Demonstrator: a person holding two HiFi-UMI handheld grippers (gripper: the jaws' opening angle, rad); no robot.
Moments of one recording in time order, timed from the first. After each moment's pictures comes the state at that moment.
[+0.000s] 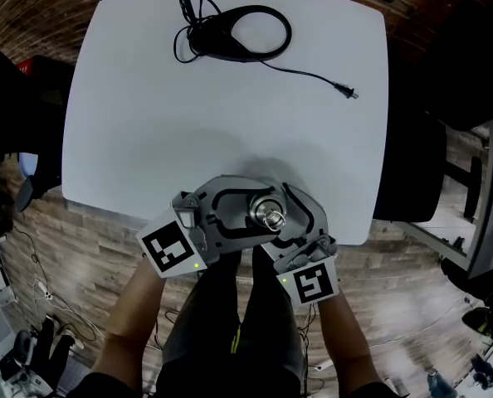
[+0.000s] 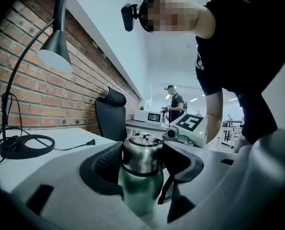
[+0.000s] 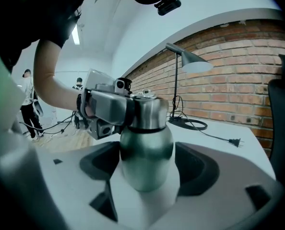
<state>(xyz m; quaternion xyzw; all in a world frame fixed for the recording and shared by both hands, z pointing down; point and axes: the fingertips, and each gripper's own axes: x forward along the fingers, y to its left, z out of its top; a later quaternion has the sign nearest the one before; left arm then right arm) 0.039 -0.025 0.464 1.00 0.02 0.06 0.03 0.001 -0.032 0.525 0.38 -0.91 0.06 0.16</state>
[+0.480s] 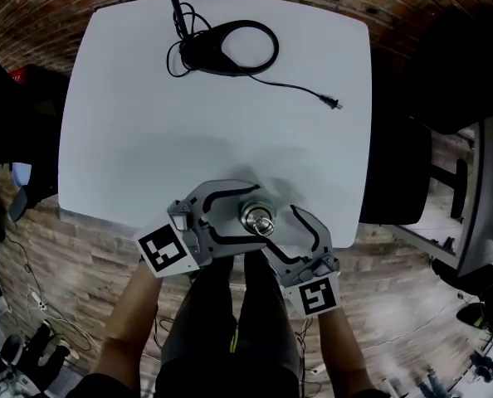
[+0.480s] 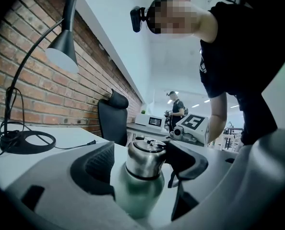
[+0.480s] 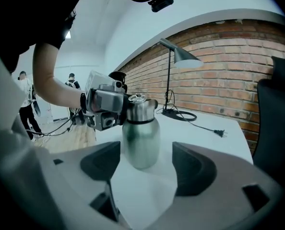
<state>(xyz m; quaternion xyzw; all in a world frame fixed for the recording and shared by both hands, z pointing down) 0.036 -0.032 0.459 1.00 0.01 0.04 0.05 0.036 -0.011 0.524 0.40 -0.89 0.10 0.21</state>
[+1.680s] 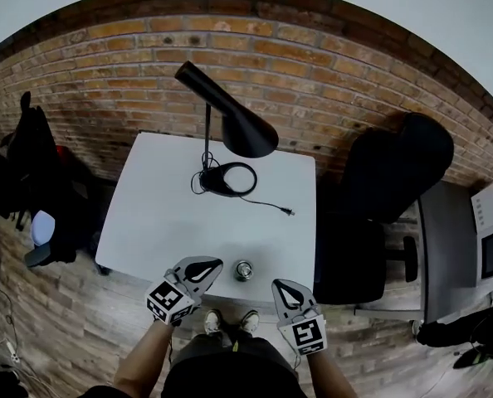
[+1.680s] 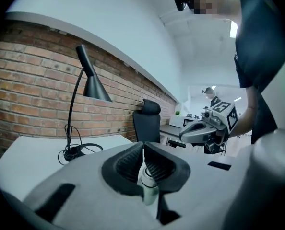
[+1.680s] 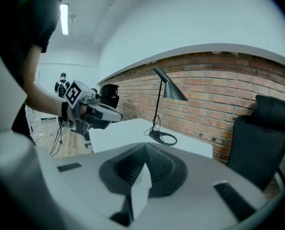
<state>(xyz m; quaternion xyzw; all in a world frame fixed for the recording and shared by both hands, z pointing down) -0.041 -0.051 0.379 0.96 -0.25 0.08 0.08 0.077 0.006 0.378 0.47 -0.86 0.04 0.19</state>
